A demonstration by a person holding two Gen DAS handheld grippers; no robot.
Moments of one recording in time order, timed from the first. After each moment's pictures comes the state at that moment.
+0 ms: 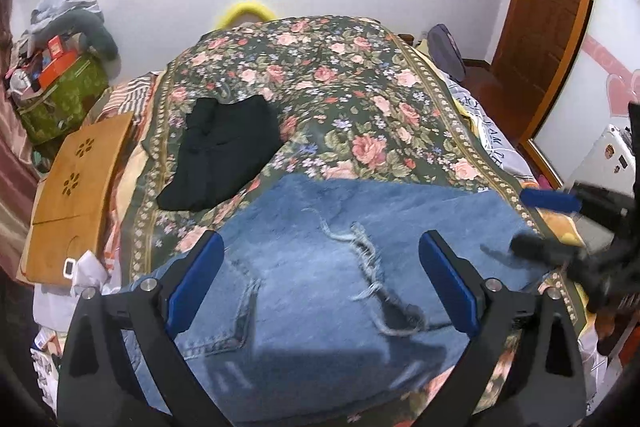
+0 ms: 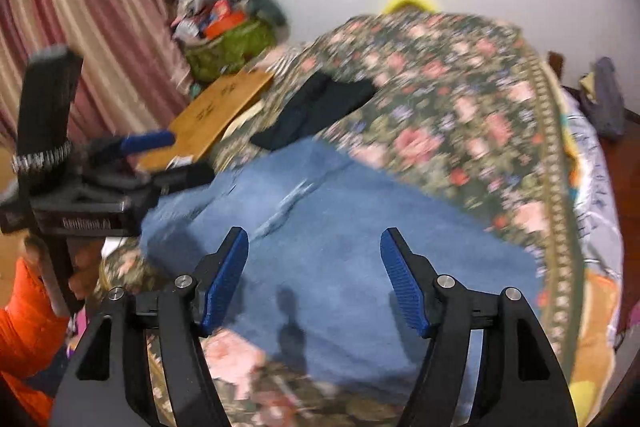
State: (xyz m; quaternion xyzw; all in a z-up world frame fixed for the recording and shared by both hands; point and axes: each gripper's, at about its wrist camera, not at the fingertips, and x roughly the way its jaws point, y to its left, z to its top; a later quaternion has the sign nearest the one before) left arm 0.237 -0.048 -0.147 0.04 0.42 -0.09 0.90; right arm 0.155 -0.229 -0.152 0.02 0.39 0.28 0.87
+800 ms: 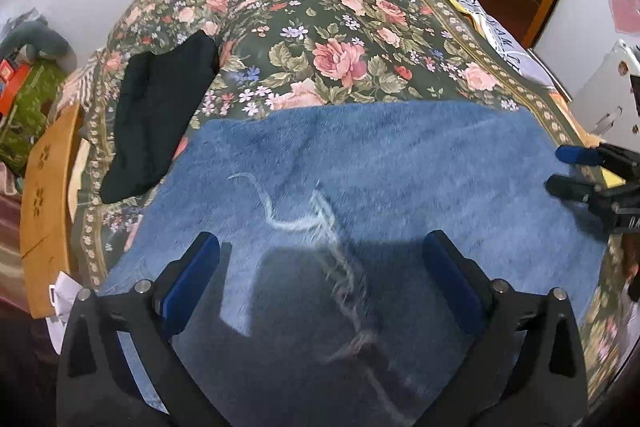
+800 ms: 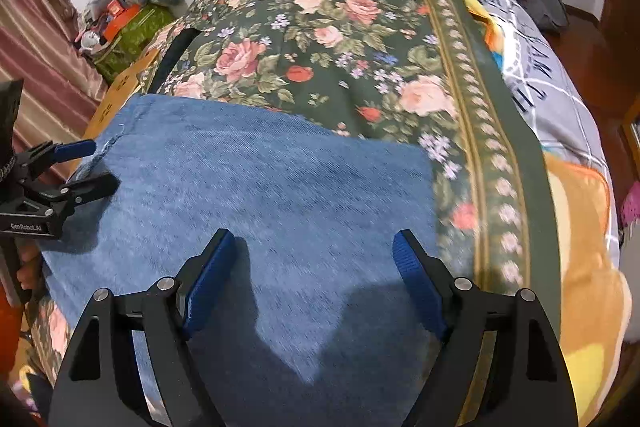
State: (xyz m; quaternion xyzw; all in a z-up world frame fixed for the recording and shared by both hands) left arm 0.289 -0.095 -0.246 0.13 0.52 -0.13 0.83; right arm 0.187 -0.325 -0.260 0.08 0.51 0.16 0.84
